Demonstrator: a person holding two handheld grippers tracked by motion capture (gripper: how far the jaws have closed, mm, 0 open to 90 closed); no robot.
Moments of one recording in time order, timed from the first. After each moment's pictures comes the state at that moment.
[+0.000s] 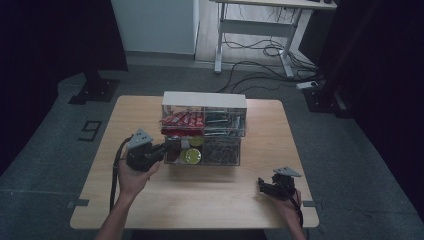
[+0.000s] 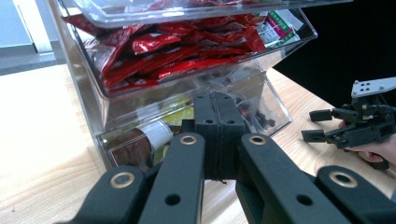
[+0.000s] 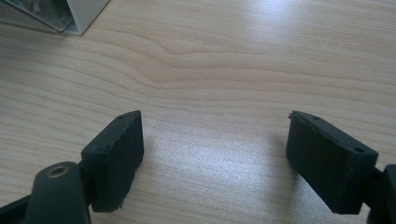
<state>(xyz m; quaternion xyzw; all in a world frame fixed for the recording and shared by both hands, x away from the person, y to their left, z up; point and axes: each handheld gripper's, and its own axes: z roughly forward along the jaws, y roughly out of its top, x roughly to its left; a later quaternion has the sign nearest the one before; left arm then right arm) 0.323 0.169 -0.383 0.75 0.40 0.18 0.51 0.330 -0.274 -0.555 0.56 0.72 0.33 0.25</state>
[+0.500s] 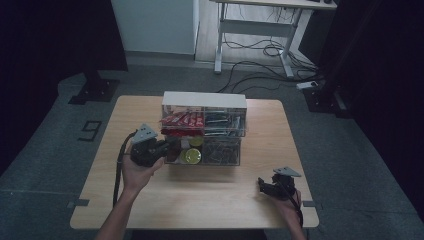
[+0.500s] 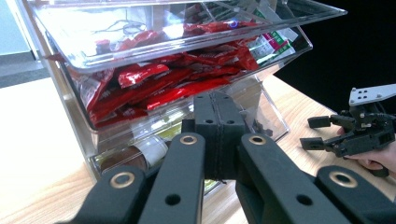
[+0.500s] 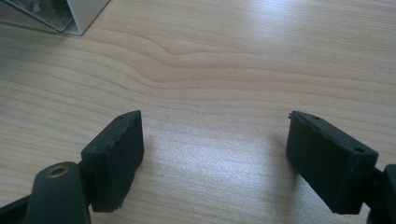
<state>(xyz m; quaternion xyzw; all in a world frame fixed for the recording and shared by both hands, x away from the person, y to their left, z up) 0.331 0.160 -0.374 0.75 0.39 0.18 0.51 0.330 -0.274 -0.555 0.56 0.72 0.33 0.25</state>
